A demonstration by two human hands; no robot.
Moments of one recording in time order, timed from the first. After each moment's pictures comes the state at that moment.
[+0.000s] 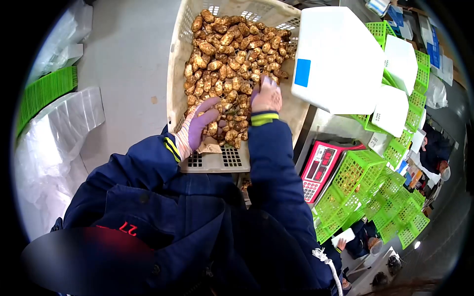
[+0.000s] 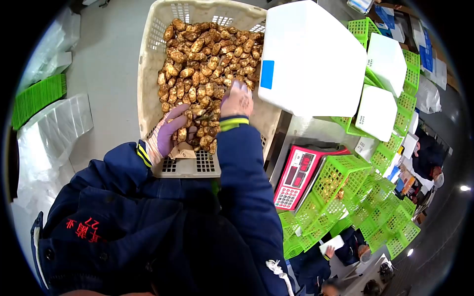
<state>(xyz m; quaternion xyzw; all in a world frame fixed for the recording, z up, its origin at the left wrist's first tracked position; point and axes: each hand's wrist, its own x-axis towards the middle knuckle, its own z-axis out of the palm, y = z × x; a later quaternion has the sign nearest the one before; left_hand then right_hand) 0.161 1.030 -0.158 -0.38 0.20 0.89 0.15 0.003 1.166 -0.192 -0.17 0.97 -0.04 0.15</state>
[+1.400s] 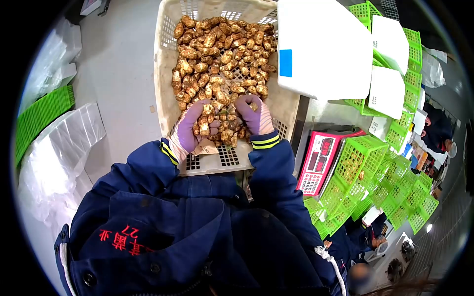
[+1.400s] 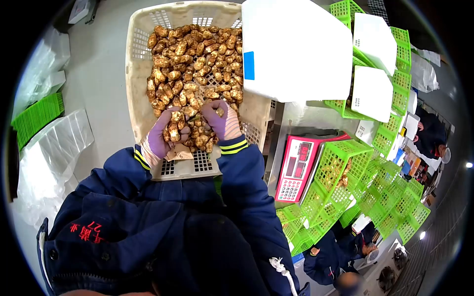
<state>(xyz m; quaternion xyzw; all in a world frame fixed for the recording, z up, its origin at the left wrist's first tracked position) 0.160 1.034 -0.169 -0.37 0.14 0.91 0.12 0.041 1.201 -0.163 0.12 0.60 -0.65 0.46</state>
